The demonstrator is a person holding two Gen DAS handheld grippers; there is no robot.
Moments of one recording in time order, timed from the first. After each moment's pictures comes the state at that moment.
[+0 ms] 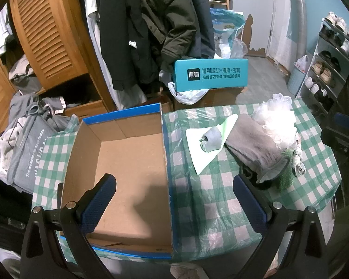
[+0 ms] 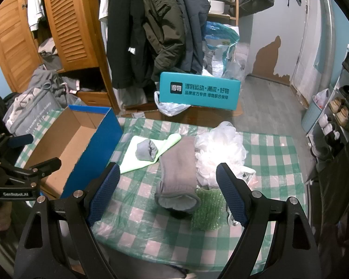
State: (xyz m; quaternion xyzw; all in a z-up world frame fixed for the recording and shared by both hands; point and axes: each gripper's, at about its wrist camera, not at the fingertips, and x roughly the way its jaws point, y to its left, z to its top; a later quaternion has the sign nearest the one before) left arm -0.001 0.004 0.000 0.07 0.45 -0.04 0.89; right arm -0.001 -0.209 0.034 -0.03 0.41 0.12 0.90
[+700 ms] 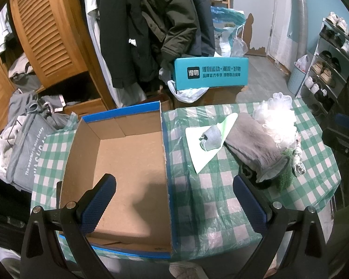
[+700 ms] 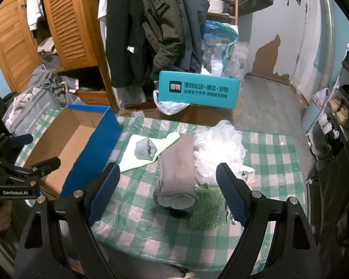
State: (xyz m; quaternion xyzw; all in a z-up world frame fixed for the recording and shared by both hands) left arm -0.002 0.004 -0.002 0.07 0.45 -0.04 0.89; right arm -0.004 -0.211 0.030 -0.03 0.42 0.12 0.90
